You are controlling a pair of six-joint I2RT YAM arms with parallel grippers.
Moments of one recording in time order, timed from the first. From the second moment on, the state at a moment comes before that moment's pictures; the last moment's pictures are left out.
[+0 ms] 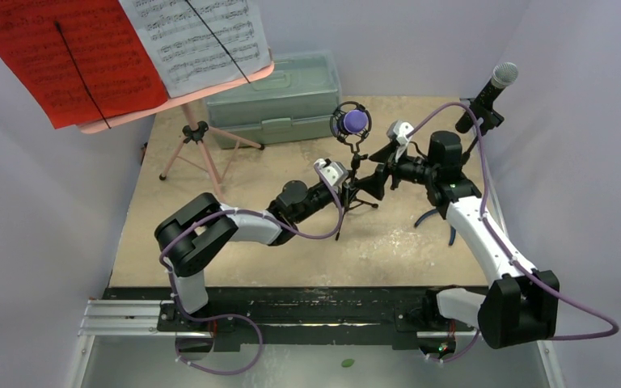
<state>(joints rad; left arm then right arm) -0.88 1.82 0.84 1.12 0.08 -0.01 0.18 1.20 0.90 -0.06 -0.86 -0.20</state>
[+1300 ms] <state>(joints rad) -0.88 1.66 0.72 1.03 -0.08 -0.03 0.07 1.17 0.97 -0.62 -1.04 -0.77</state>
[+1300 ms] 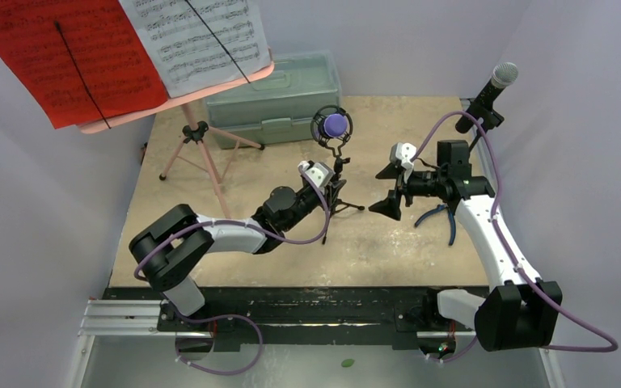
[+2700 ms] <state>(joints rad) -0.88 1.28 0.92 0.12 -0.04 -0.17 0.07 1.17 0.97 -0.66 -1.05 -0.86</state>
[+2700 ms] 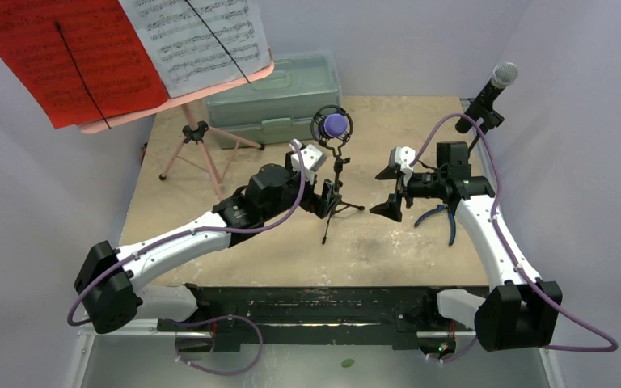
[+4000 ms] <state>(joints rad) -0.88 1.36 1.50 -0.17 0.14 0.21 0.07 1.16 0.97 -0.72 -1.05 -0.94</state>
